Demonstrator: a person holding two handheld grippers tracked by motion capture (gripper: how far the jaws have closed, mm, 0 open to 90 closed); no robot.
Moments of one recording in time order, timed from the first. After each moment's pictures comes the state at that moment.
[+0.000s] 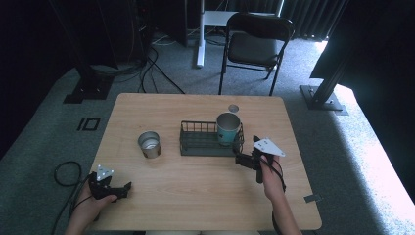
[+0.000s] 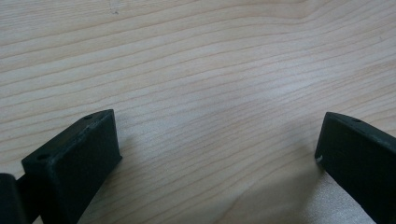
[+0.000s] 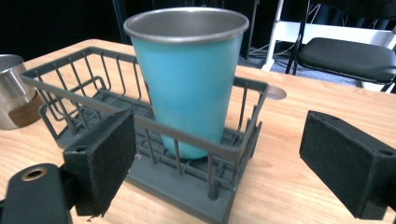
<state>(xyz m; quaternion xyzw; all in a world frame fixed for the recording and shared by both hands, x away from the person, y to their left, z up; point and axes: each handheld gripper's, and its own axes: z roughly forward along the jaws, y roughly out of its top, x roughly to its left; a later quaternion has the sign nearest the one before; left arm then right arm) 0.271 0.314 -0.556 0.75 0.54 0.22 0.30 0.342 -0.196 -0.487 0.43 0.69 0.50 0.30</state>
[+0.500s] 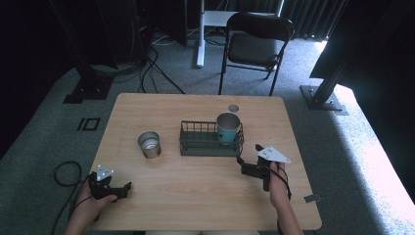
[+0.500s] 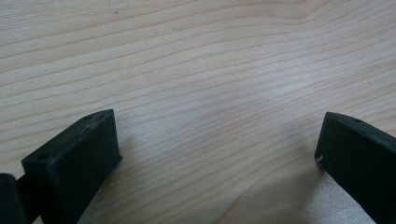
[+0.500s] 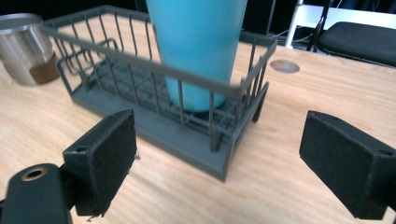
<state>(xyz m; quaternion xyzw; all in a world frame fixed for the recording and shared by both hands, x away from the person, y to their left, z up) 0.271 0.314 -0.556 0.75 0.54 0.22 0.30 0.327 -0.217 -0.506 0.41 0.72 0.49 0.27</state>
